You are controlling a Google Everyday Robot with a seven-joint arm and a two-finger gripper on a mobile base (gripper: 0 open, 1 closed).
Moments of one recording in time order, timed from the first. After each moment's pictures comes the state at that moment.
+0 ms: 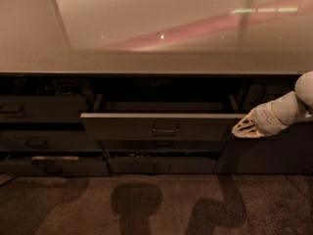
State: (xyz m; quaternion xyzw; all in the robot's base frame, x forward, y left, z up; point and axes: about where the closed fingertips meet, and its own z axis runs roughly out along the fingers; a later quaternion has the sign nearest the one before) arm 0.572 -0.305 0.663 -0.85 0.44 0.01 0.28
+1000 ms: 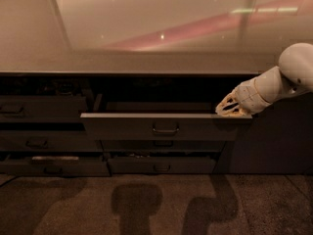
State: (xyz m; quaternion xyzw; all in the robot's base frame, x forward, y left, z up) arm 0.604 -0.238 0.732 -0.84 0.44 -0.01 0.30
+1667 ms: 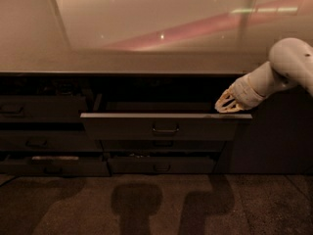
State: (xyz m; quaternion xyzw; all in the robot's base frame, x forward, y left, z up) arm 0.628 -0.244 0.723 -0.84 0.47 -0.01 0.27
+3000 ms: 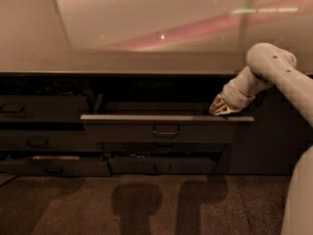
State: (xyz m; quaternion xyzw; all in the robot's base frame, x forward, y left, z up) arm 0.659 -0.248 0.662 -0.84 0.51 0.04 0.19
